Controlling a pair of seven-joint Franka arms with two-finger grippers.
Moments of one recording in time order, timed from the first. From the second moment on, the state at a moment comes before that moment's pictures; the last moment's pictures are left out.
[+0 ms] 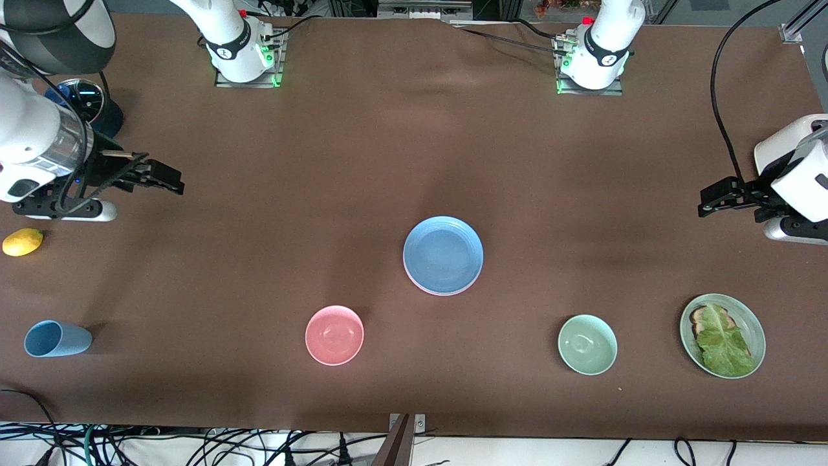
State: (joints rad) left arm -0.04 0.21 0.07 -1.44 -0.02 1.63 0.10; right arm 0.16 0.14 -0.06 -1.54 0.09 1.59 0.15
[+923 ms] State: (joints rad) left arm -0.05 0.21 0.06 -1.43 -0.02 1.63 0.08; right arm 0.10 0.12 -0.04 -1.53 0.02 1.57 0.08
